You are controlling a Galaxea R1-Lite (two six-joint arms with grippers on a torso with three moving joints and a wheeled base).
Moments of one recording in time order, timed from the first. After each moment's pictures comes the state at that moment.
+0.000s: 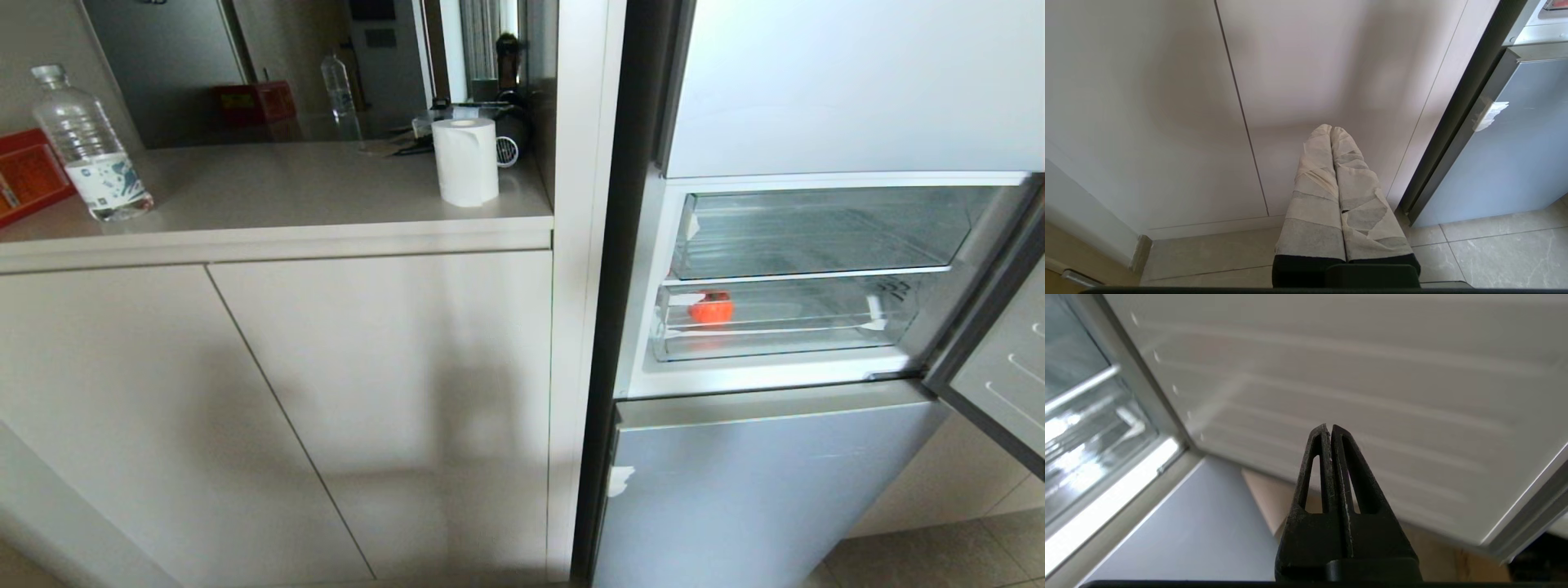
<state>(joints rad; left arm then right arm) 0.00 0.00 -0.06 0.15 0.01 0.00 -1.37 0.92 -0.40 -0.50 0.41 0.16</state>
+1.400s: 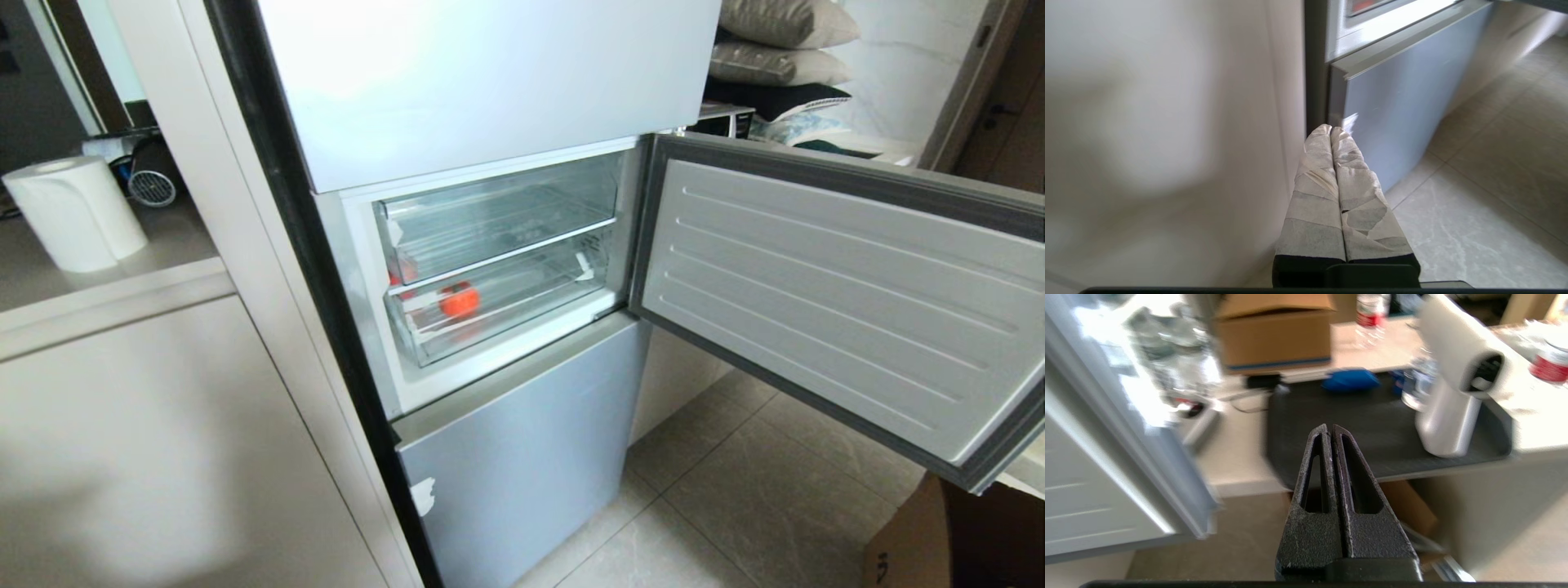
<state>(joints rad) 0.00 0.00 -0.06 0.15 0.01 0.00 -1.42 0.92 -0.38 -0.51 0.41 0.12</state>
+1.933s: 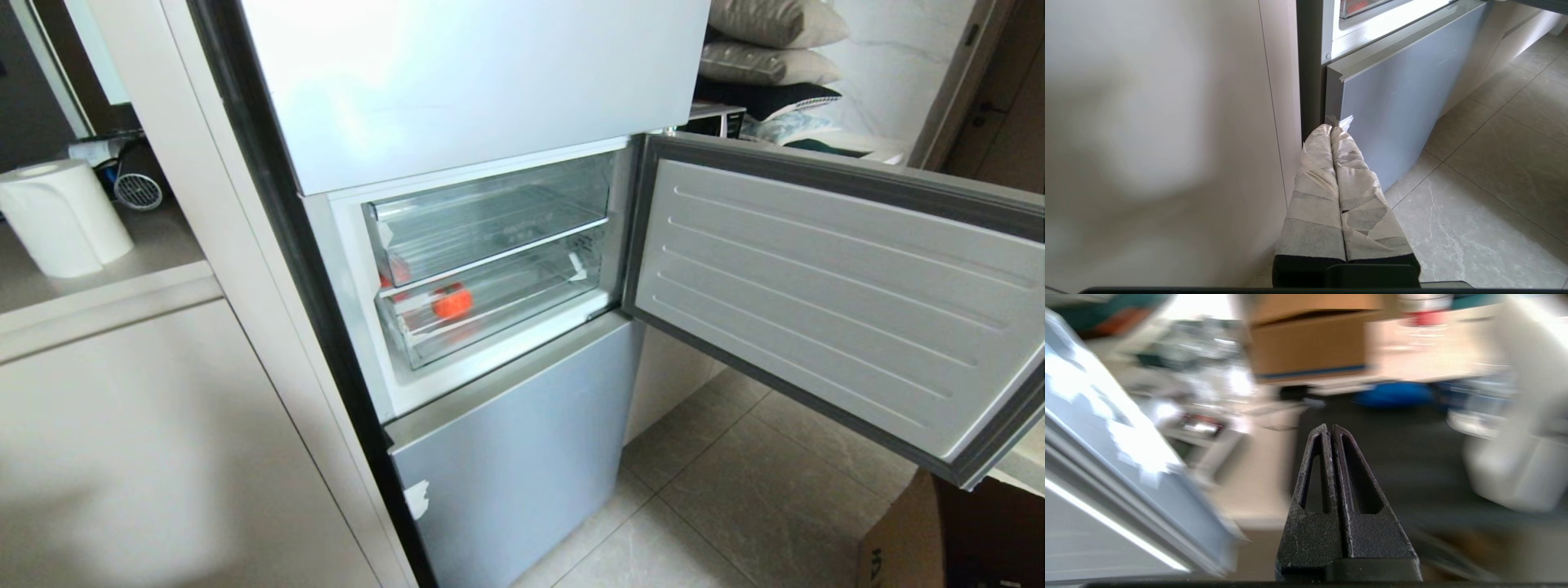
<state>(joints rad) 0.00 0.00 -0.06 0.15 0.01 0.00 -1.32 1.34 -0.56 -0.75 0.50 0.23</state>
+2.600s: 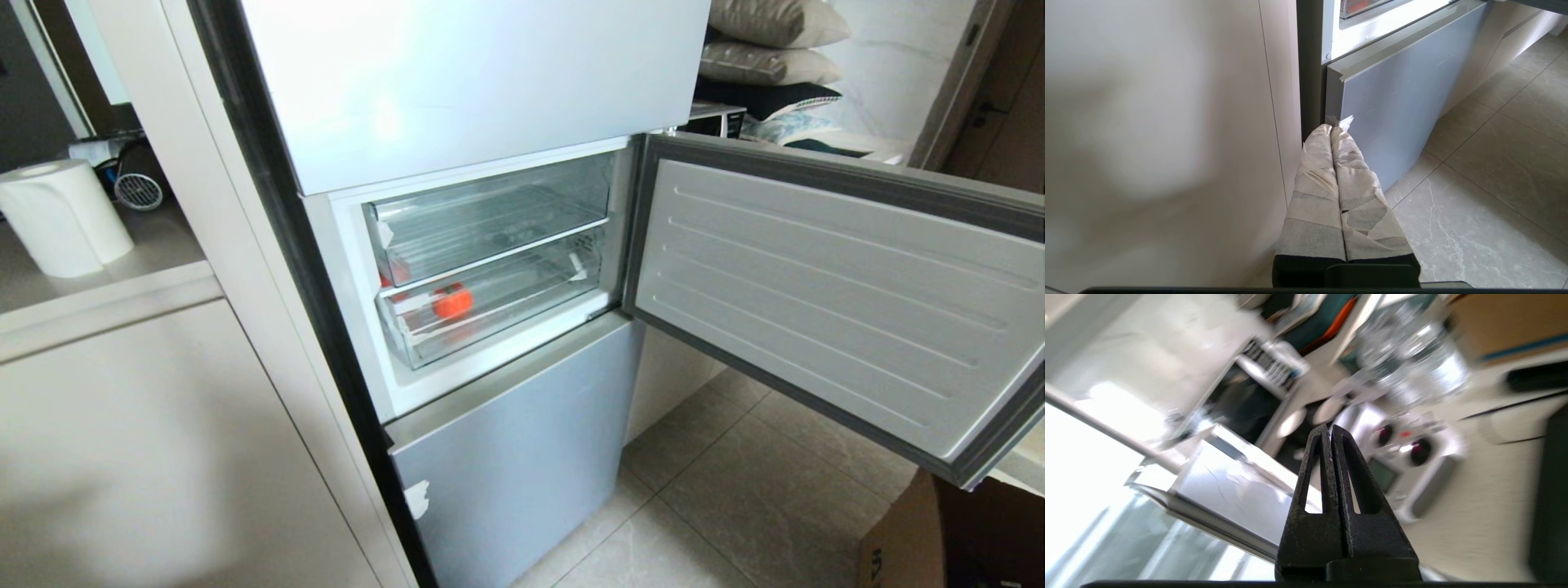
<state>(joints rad) 0.00 0.00 -0.06 0.15 0.01 0.00 -1.15 1.75 -0.88 -1.05 0.87 0.92</state>
